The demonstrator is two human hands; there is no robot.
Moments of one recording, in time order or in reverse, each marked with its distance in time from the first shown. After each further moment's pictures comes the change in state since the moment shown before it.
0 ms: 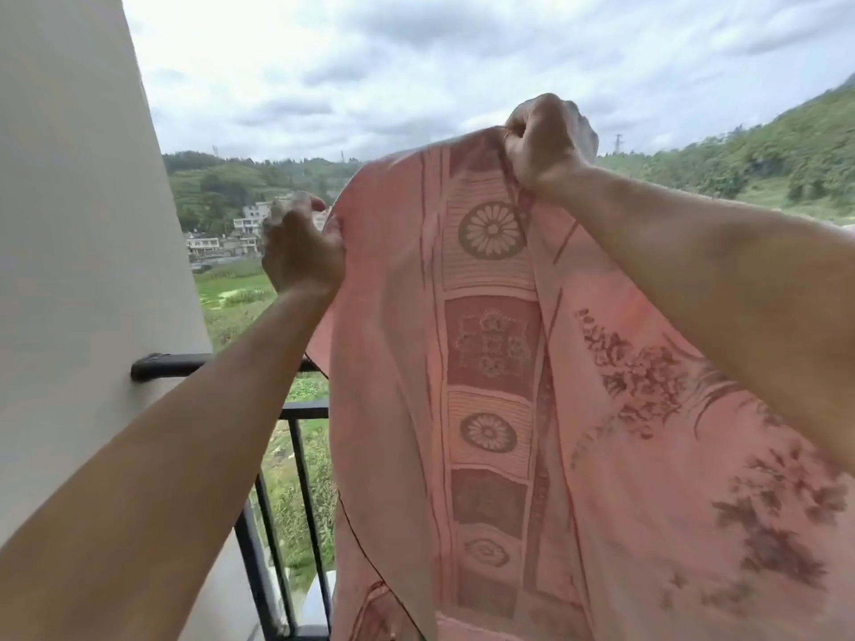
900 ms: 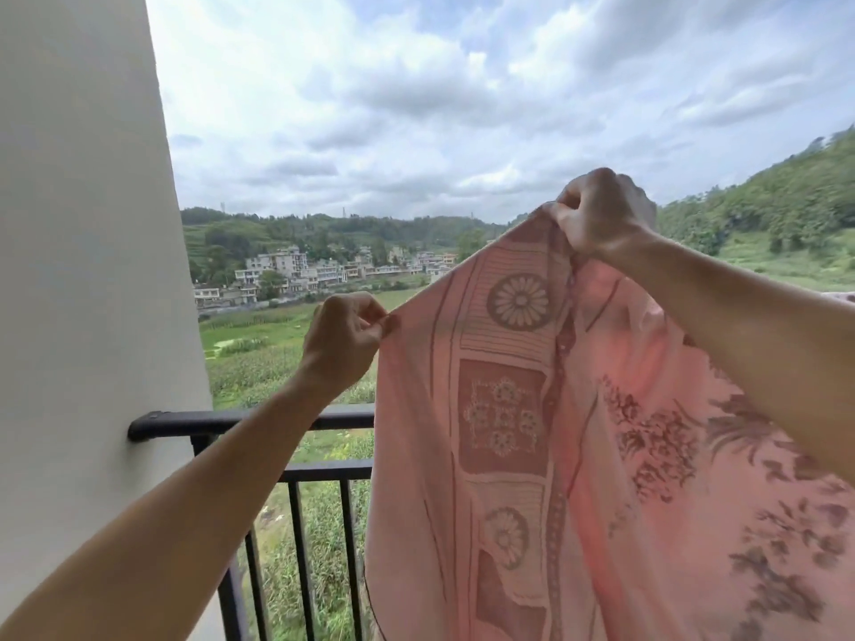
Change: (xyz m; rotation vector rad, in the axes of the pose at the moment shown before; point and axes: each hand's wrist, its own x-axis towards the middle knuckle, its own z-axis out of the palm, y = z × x) left_hand -0.018 -0.011 -0.017 -0.300 -0.397 0.303; right_hand -0.003 0.026 -0.028 -0.120 0.026 0.051
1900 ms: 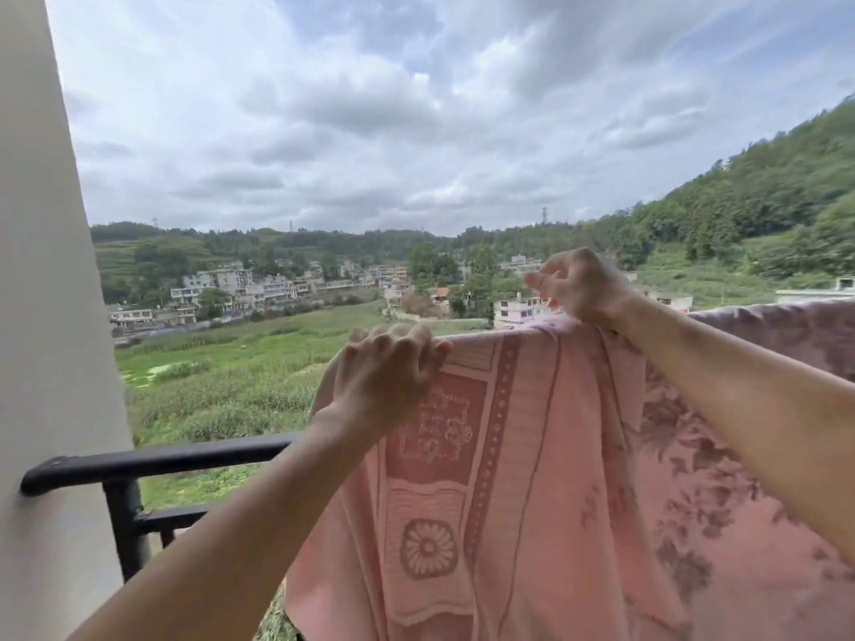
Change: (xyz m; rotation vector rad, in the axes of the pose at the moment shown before) left_hand -0.007 0.078 0.074 0.462 -0.139 0.271; right_hand -0.019 0.097 -0.005 0.159 -0.368 0.057
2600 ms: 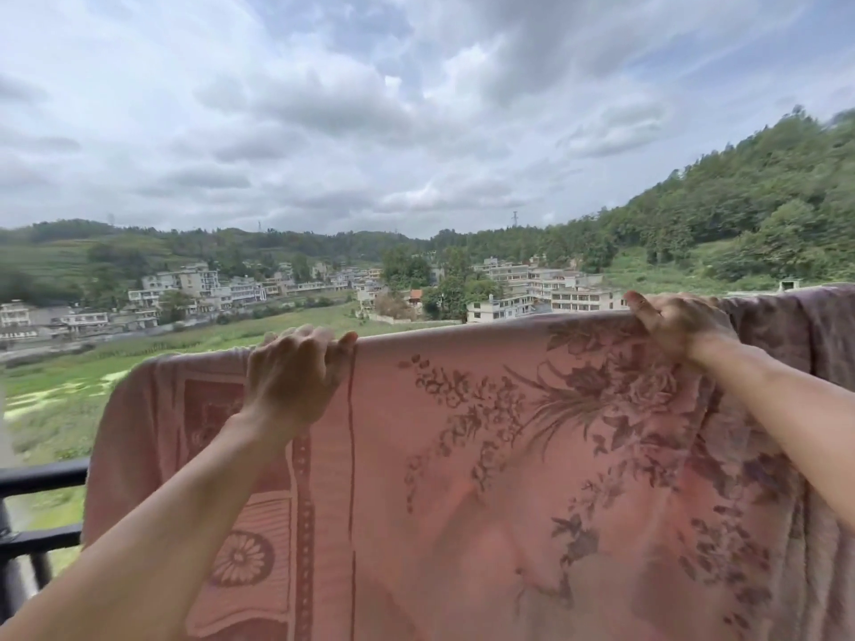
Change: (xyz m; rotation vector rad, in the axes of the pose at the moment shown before) left_hand 0.038 0.111 0.041 0.019 0.090 -0.140; right_hand -0.051 0.265 -0.161 -0.470 0.145 0.284
